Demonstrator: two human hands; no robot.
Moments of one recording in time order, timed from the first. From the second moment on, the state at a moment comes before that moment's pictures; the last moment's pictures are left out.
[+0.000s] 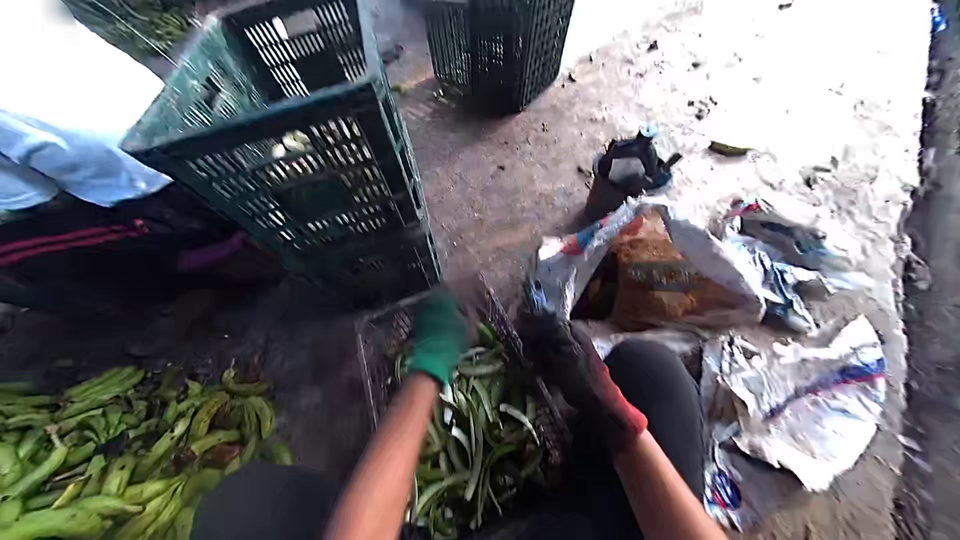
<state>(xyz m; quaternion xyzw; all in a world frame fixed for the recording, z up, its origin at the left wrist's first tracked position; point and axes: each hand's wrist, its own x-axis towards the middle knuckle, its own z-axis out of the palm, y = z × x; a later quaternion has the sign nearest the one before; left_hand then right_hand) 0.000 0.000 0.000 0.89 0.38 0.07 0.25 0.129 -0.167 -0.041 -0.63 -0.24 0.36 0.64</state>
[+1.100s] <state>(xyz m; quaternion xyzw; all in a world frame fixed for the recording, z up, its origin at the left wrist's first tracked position) -0.101 -0.046 0.005 0.53 0.41 0.53 0.52 0.000 -0.157 0.031 -0.65 -0.51 0.05 0.56</state>
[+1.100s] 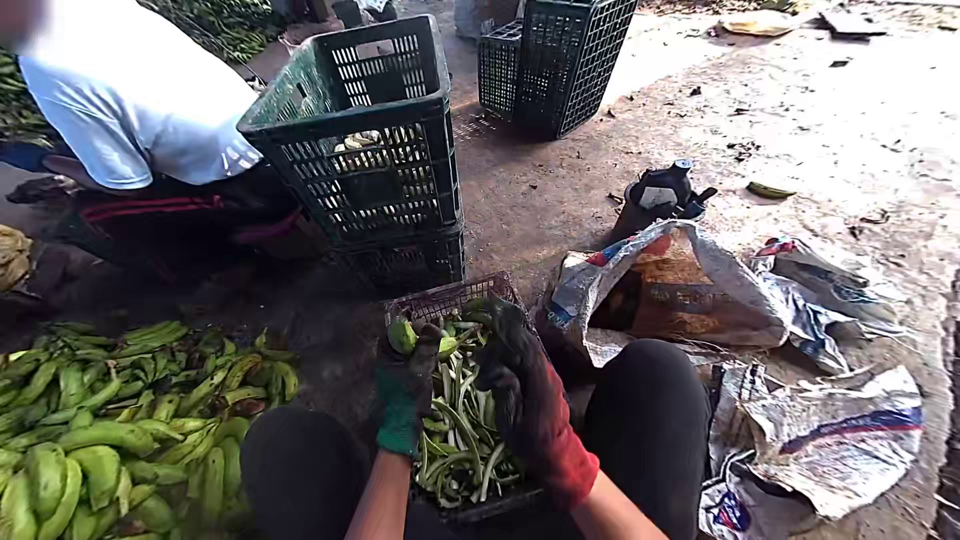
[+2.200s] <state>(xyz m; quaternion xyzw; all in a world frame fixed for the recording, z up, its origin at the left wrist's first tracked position) -0.125 -0.019 -0.019 0.46 0.38 0.39 0.70 0.025 -0.095 -0.024 -0.75 -0.50 0.12 0.42</state>
